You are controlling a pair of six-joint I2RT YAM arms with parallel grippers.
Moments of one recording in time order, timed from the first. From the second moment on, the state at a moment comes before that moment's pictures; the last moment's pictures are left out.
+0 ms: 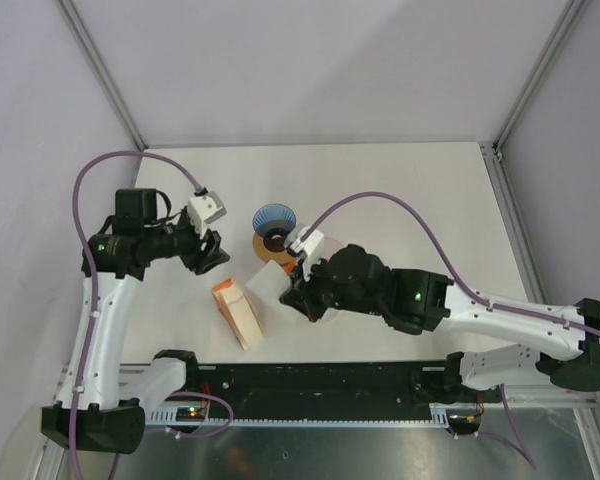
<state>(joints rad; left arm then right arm) -0.06 0.99 1.19 -1.07 0.69 0.68 1.32 1.23 1.23 -0.40 0.09 0.33</state>
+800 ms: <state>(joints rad) -0.22 0.97 1.34 -1.06 1.13 0.58 1.12 1.22 1.31 -0.38 -0.23 0.09</state>
